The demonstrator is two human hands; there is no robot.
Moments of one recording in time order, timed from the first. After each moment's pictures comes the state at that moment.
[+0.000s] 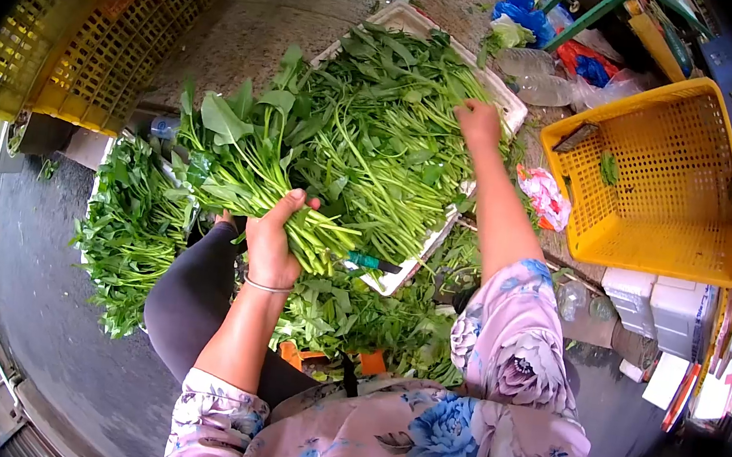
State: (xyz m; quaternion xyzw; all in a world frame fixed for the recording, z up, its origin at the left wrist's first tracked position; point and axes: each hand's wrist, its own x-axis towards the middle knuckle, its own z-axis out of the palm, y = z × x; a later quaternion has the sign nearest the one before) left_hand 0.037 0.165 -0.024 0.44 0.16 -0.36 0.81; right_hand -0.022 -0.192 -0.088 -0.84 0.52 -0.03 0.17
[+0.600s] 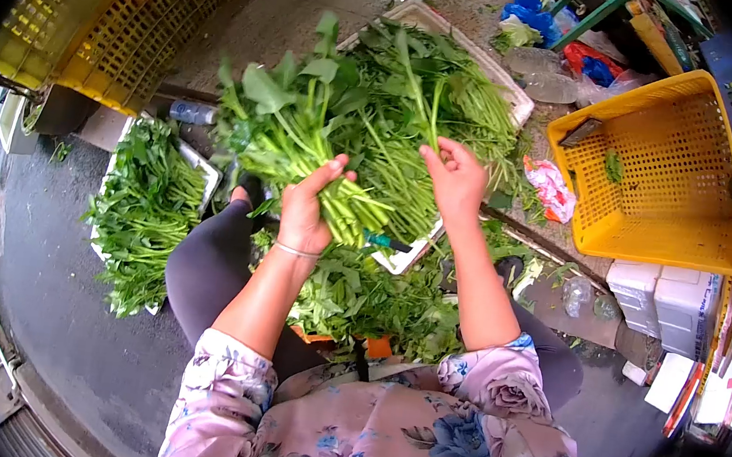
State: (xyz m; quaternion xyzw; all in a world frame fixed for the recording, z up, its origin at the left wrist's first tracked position) left_hand 0.023 0.161 -0.018 0.34 0.14 -0.44 0.82; right_hand -0.077 -0.009 -0.022 -0.74 0.39 -0.31 0.44
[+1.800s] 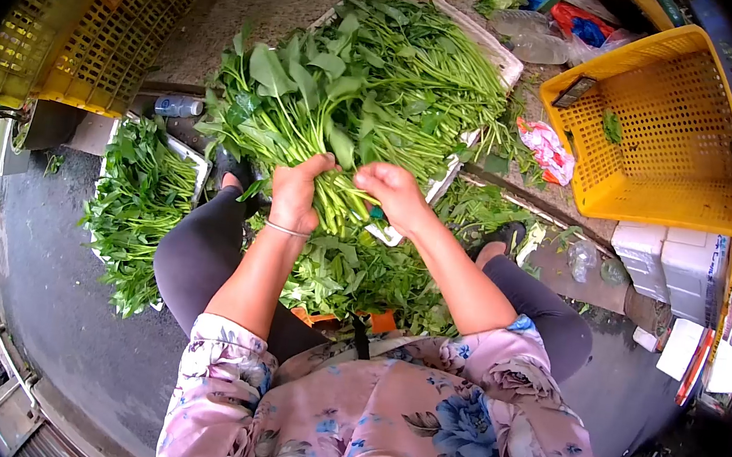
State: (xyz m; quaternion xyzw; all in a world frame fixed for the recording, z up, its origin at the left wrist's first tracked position) left_hand 0.018 0.158 -0.039 0.51 0.12 -0.41 0.74; right_hand -0.097 0.051 -0.063 -0.54 0.27 -0.06 0.80
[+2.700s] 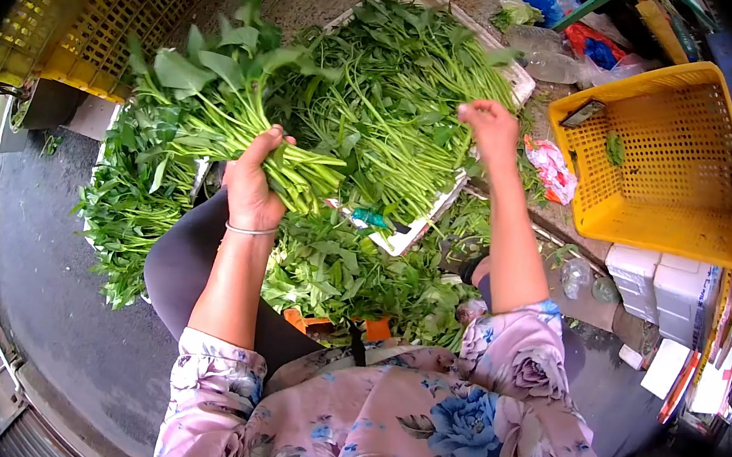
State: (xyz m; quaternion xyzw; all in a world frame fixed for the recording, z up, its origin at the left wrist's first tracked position) left_hand 0.062 0.189 -0.025 0.40 0.12 -0.31 0.85; right_hand -0.081 -0.099 -0.040 -0.76 0.45 -0.20 0.42
